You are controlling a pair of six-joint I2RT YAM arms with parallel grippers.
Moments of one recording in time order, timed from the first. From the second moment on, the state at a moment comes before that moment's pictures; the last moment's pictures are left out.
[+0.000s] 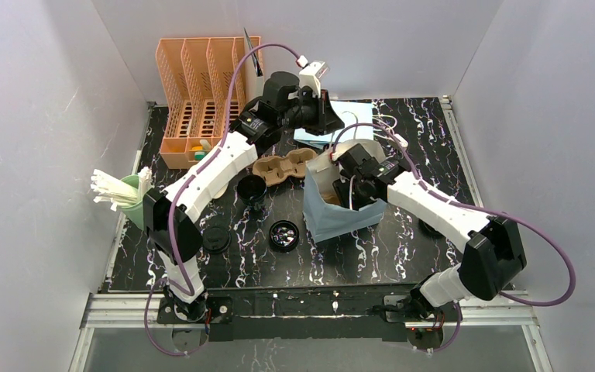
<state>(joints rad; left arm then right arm) -0.66 1.79 1.84 -0.36 0.38 -0.40 0.69 1.44 1.16 -0.89 0.00 0.21</state>
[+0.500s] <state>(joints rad) -0.66 1.76 1.78 -0.29 0.41 -0.42 0.69 1.51 1.15 -0.88 -0.02 0.23</state>
